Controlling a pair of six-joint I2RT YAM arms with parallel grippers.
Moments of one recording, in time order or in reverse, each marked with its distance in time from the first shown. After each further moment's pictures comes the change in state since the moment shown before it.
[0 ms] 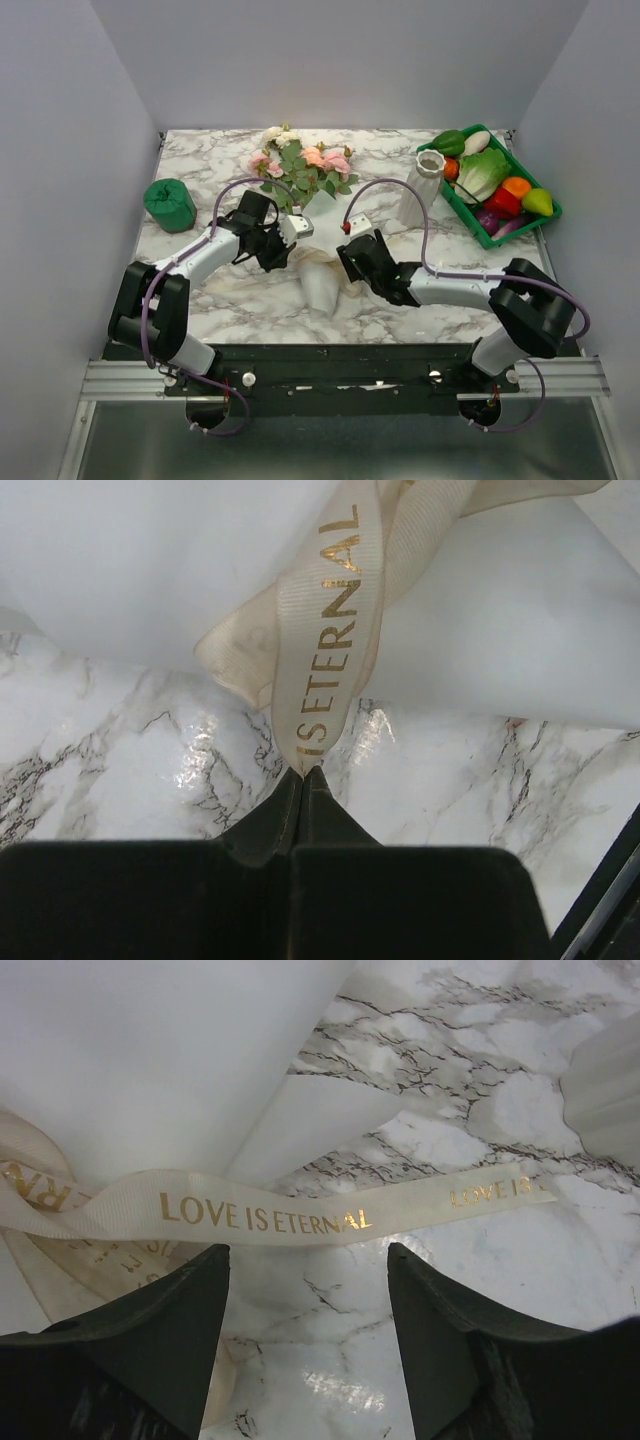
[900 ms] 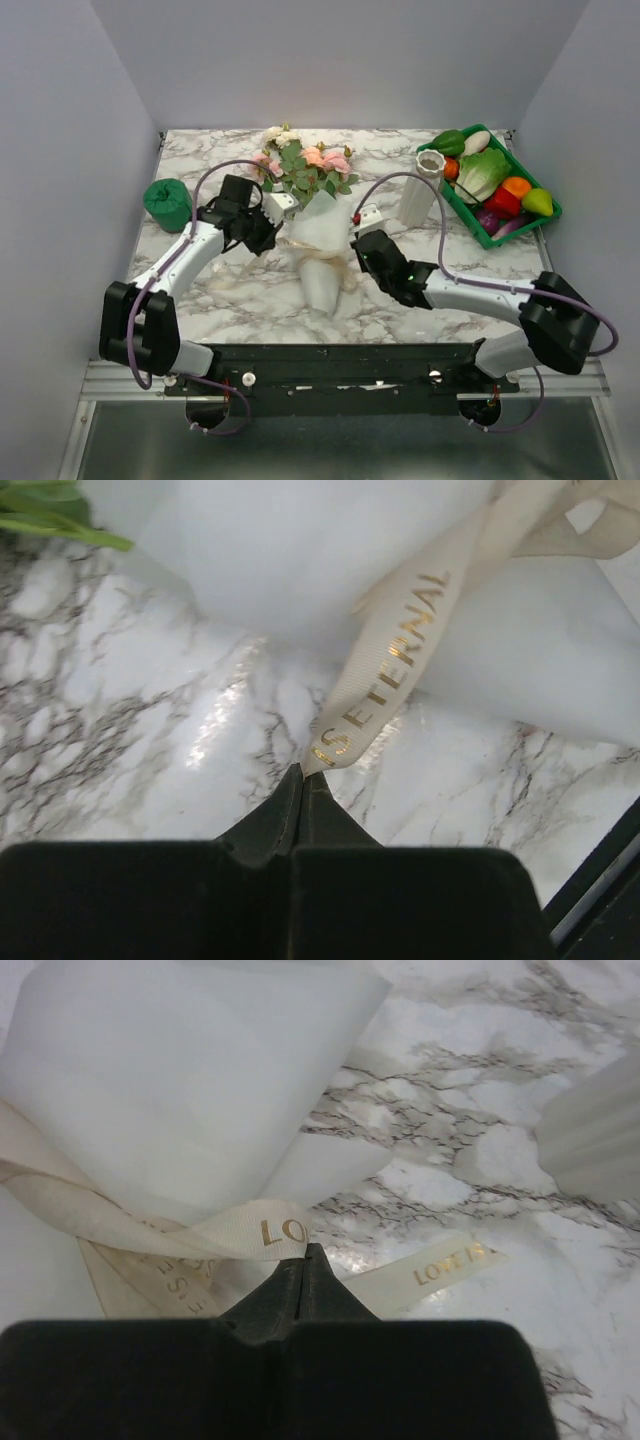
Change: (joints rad) left arm 0.046 -0.077 0.082 -0.079 -0.066 -0.094; right arm 0.004 -0.066 0.009 0.038 -0.016 -0.021
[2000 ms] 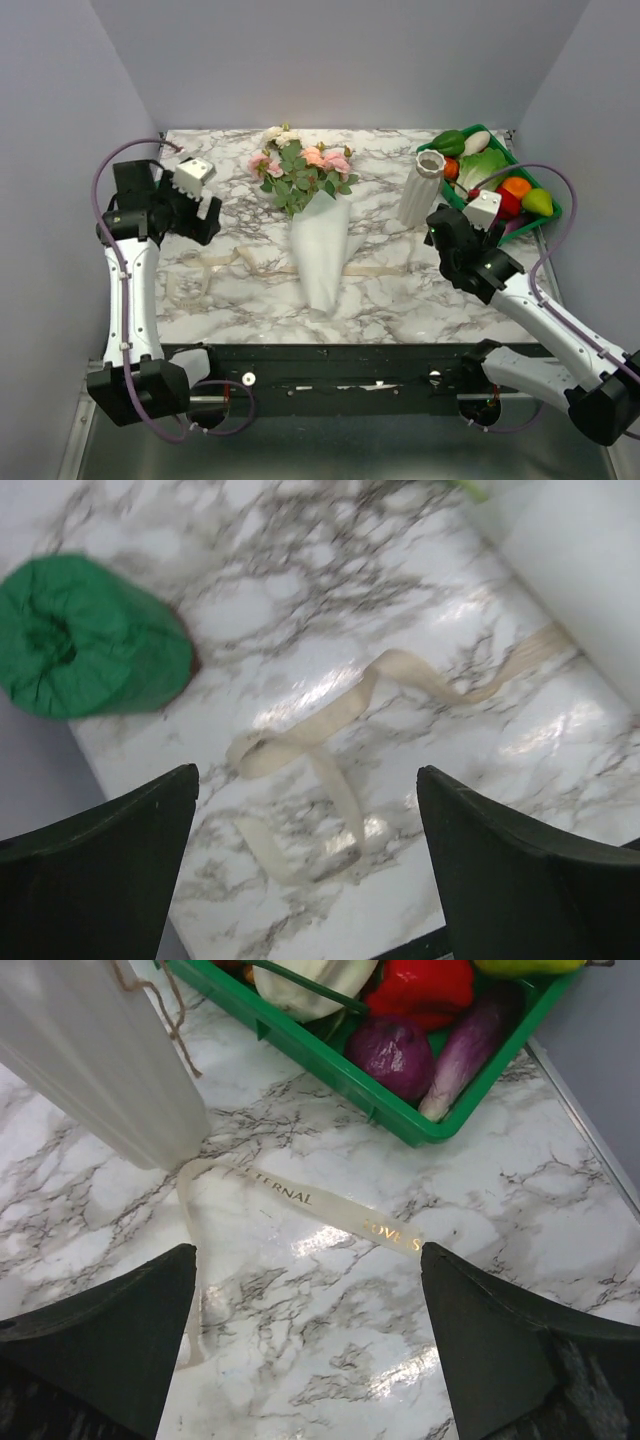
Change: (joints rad) left arm 0.613 -0.283 0.233 -0.344 0.053 0.077; right arm -0.341 -0.478 0.073 -0.739 0.374 0.462
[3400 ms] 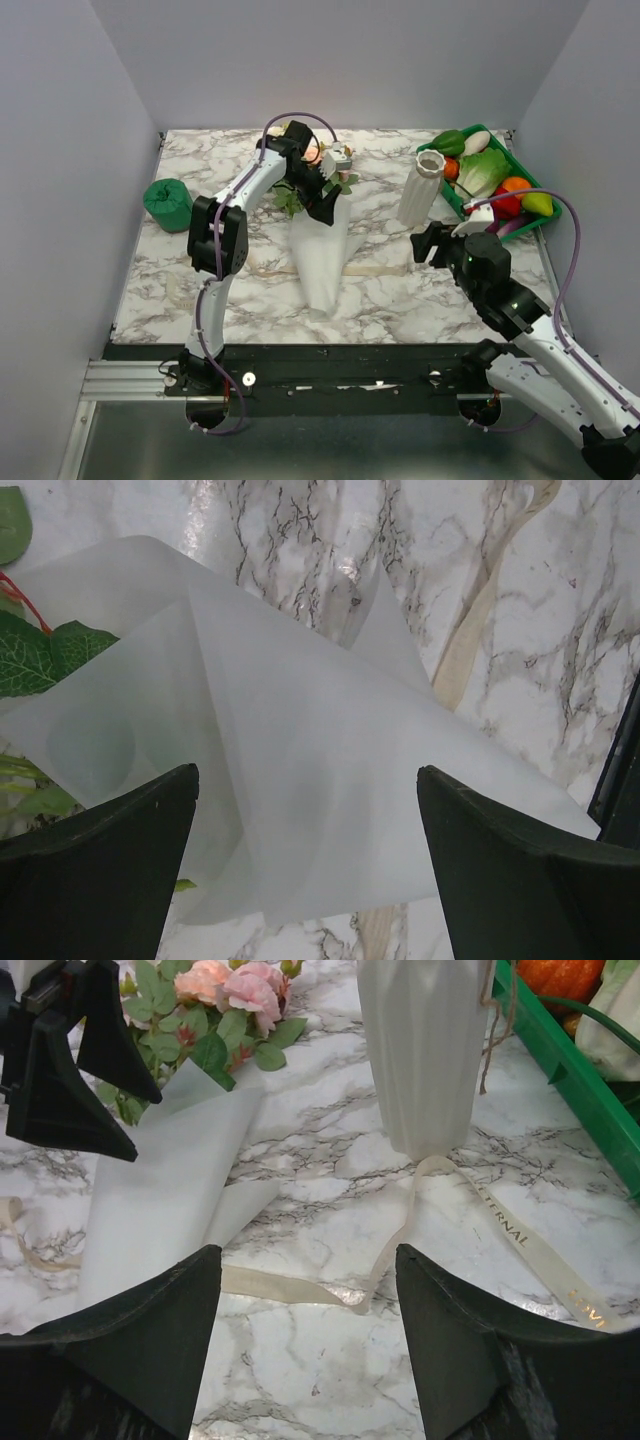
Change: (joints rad) left arm -0.693 1.072 0.797 -0.113 0.241 0.002; right arm 0.006 -0.326 -0.167 0.312 -0.569 -0.263
